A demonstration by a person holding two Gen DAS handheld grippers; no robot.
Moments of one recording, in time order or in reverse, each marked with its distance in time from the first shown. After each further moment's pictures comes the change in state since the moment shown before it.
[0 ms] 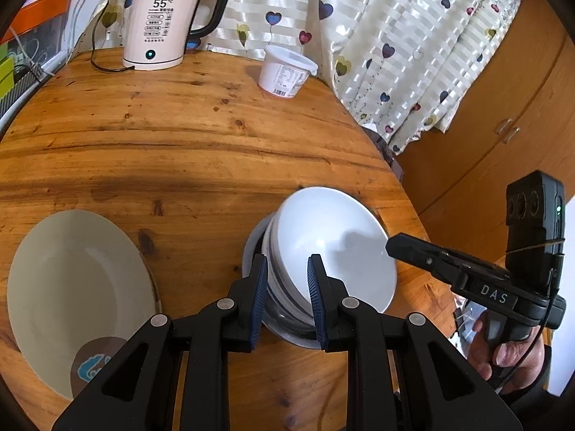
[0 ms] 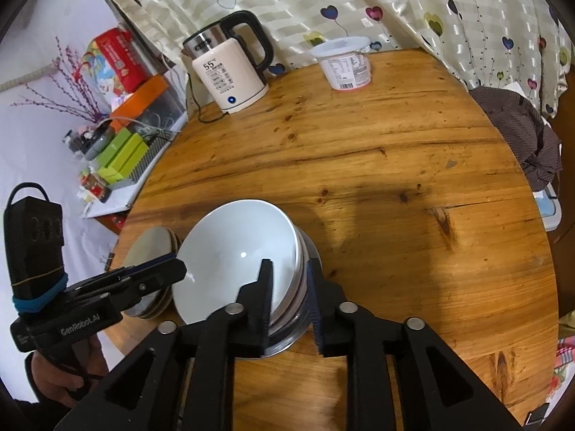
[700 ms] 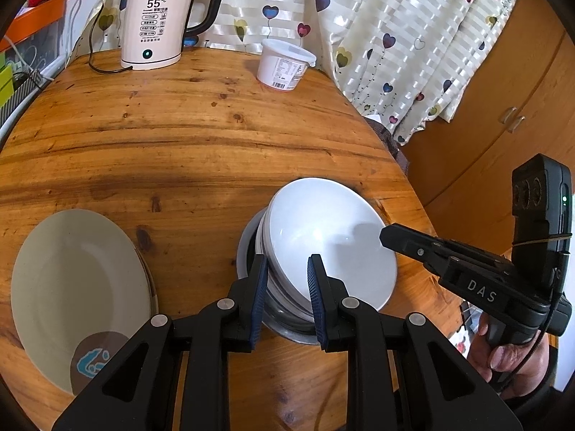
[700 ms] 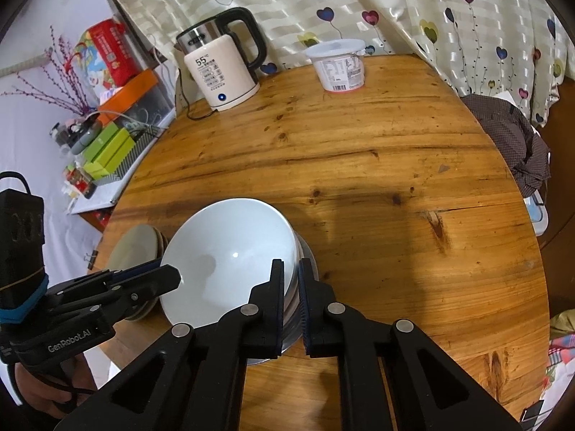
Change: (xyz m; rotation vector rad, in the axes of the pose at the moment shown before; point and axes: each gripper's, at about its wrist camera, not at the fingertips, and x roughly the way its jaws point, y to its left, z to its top) left arm 0.008 -0.009 -0.001 0.033 0.034 0.037; right arm 0.007 0.008 0.001 -0.026 0.000 -0.087
